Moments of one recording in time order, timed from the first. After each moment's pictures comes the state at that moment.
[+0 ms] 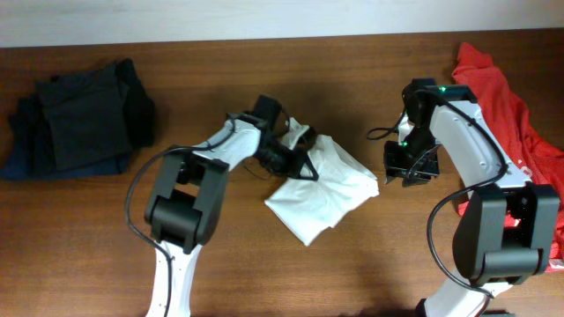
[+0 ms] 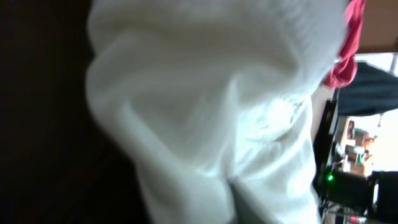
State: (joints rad) left arm -0.44 2.31 1.57 -0.69 0.88 0.06; right arm 0.00 1.88 1.46 -1.33 -0.13 0.18
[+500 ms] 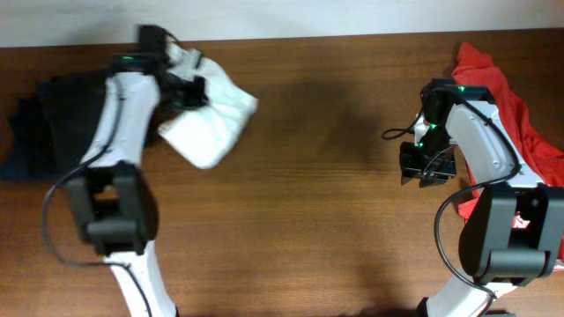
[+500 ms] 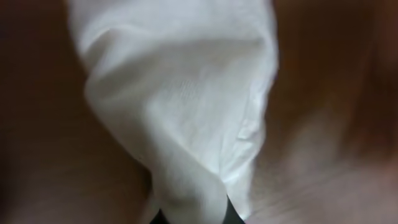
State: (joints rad) left arm 0.00 2.17 1.96 -1.00 0.38 0.06; right arm -0.07 1.88 1.46 -1.34 -0.07 0.11
